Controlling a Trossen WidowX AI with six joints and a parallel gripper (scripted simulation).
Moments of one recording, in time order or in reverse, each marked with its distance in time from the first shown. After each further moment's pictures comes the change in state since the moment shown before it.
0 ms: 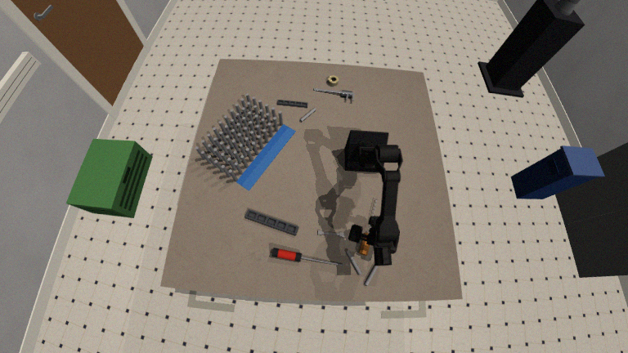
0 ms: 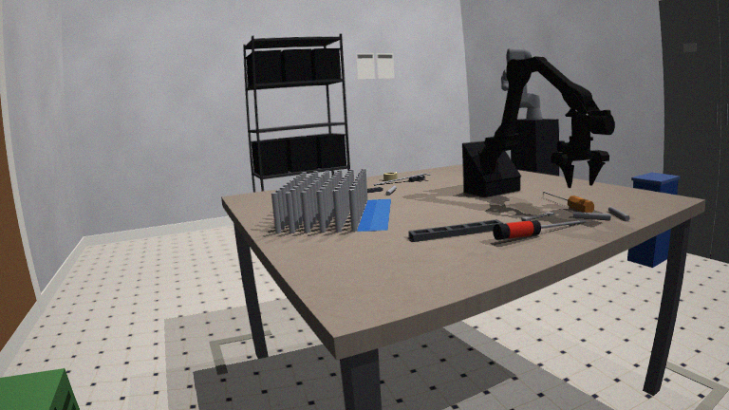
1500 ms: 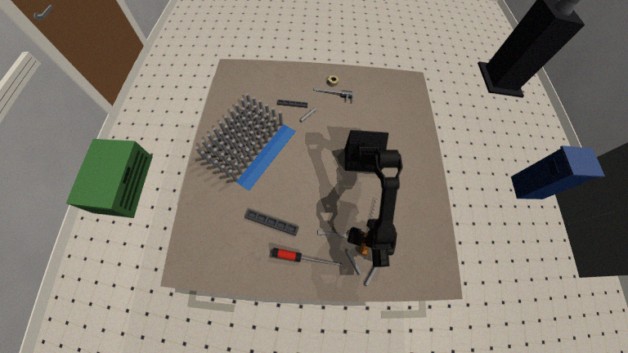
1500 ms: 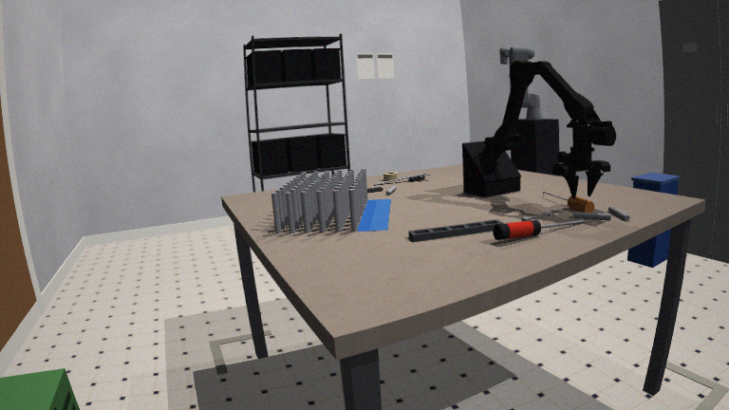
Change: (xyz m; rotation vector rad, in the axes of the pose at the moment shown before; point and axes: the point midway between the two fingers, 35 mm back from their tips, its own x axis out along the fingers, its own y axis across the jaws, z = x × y) arm 0.031 -0.003 -0.004 -0.005 0.010 -0.003
